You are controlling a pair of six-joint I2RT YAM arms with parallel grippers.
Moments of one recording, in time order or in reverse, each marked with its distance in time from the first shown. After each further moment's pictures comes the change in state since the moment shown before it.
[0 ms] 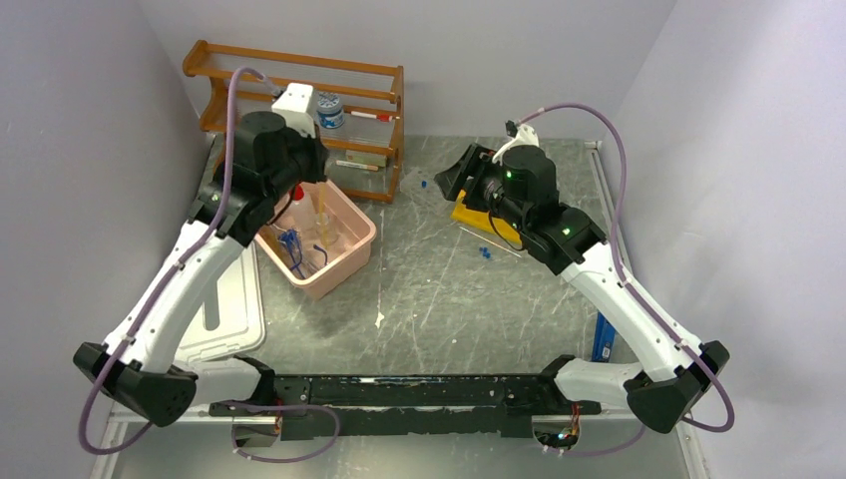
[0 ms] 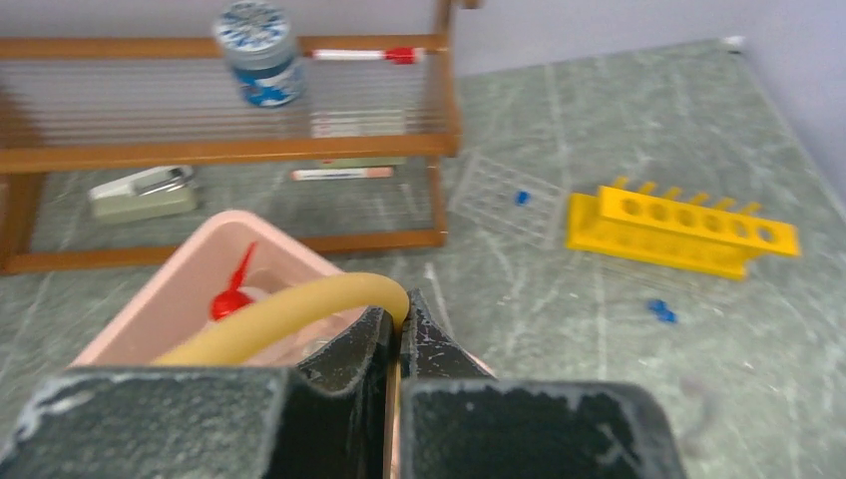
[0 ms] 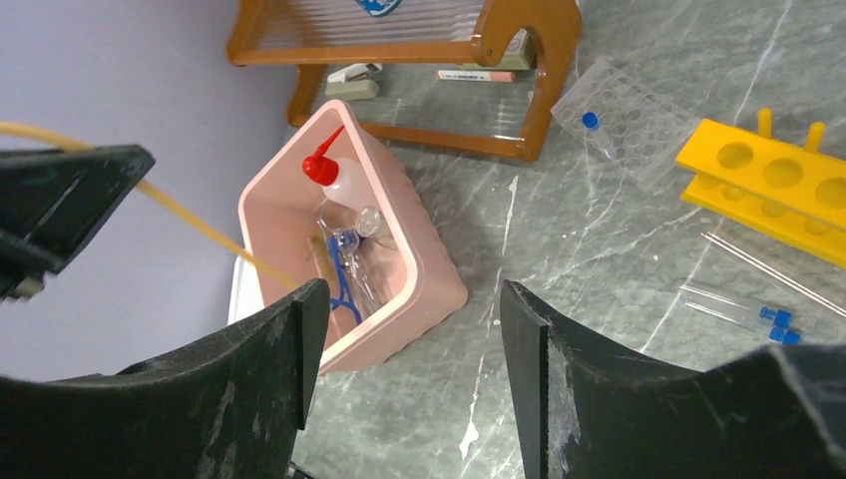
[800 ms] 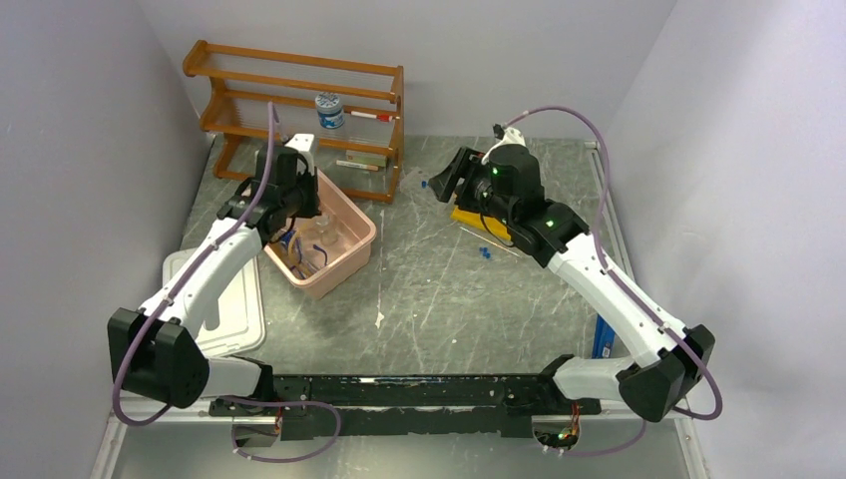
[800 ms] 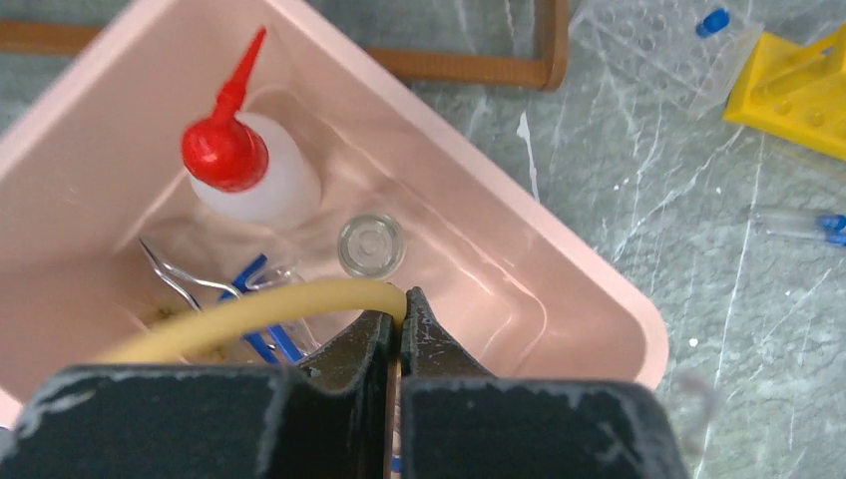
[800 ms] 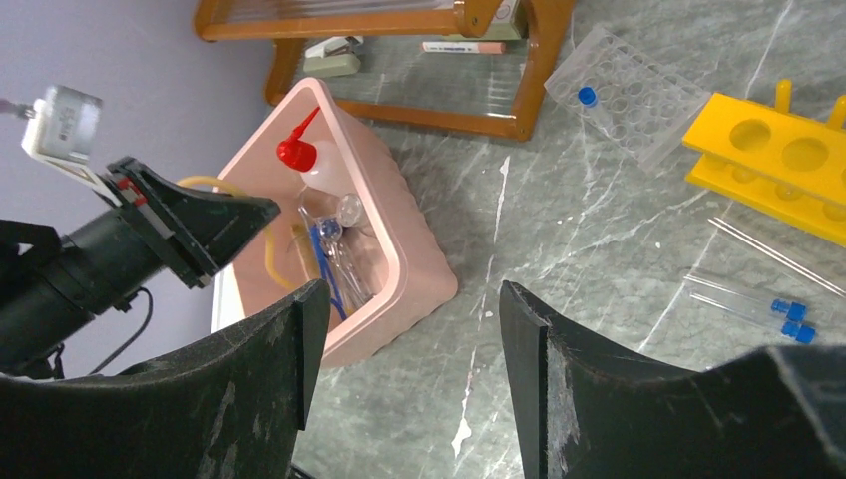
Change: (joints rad) left arm 0.208 0.093 -0.304 0.062 0.089 -0.020; right arm -0.019 0.060 -0.032 0.037 -0.042 0.012
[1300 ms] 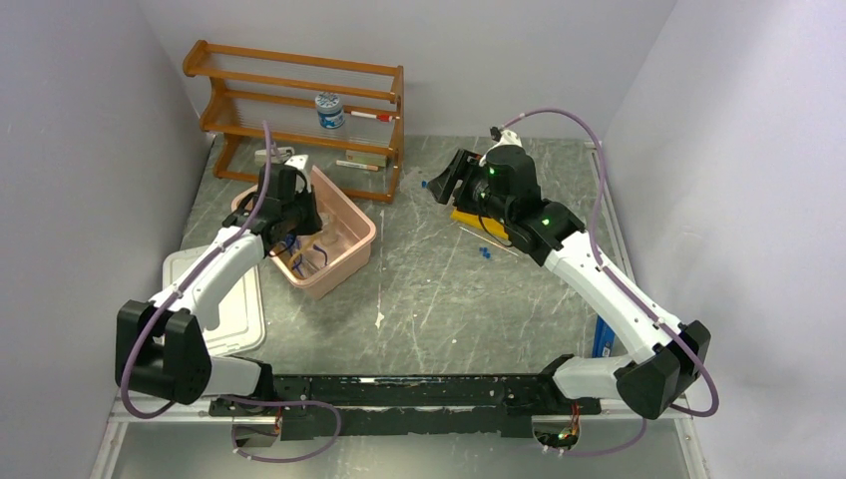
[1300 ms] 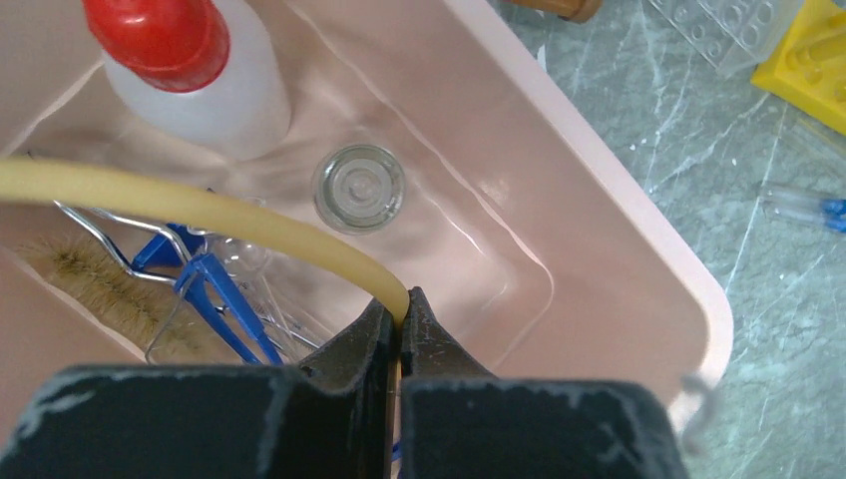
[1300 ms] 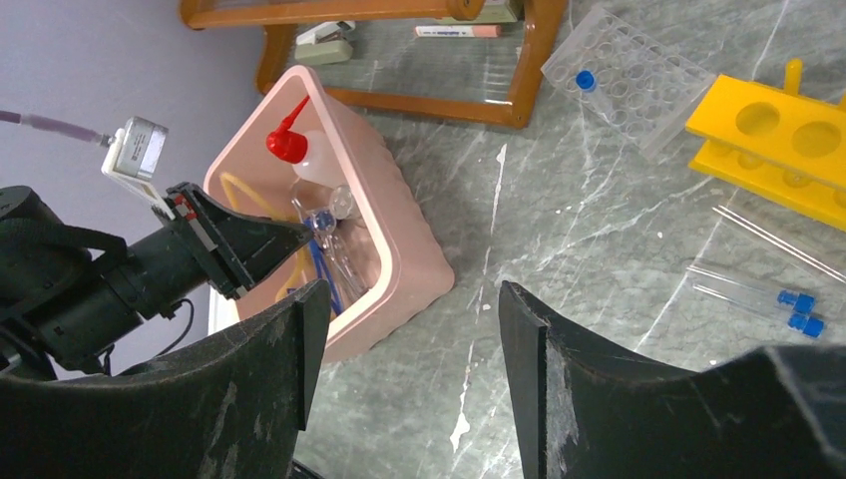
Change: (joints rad) left arm 0.039 0.009 -0.175 0.065 0.085 -0.114; right arm -0.011 0.022 -0.018 0.008 -0.025 0.009
